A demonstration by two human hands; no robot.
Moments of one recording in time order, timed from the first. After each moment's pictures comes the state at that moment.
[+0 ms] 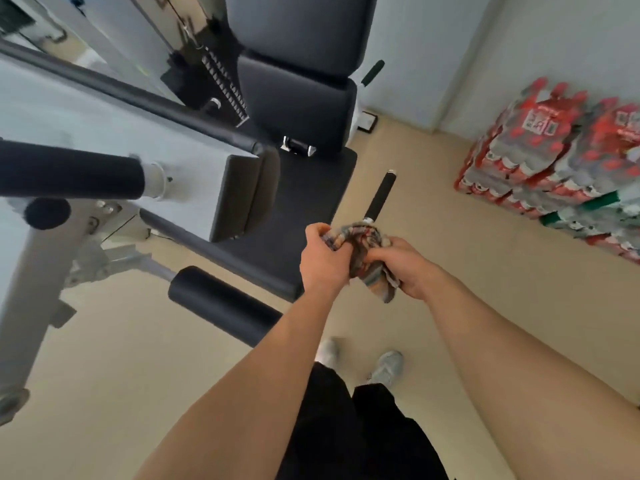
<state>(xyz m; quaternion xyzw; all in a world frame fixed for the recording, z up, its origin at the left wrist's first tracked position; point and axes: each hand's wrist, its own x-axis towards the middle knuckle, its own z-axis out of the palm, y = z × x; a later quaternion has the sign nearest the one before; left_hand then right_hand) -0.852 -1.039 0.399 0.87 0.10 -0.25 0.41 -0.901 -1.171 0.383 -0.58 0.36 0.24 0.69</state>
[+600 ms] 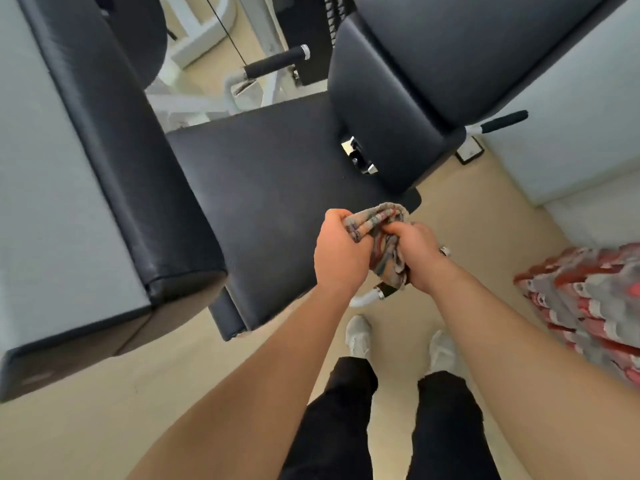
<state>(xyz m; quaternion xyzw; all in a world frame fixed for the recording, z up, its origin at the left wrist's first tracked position) -0.722 -1.131 0.336 0.85 0.30 -0.10 0.43 -0.688 -1.245 0.301 -0.60 0.34 0.34 0.64</state>
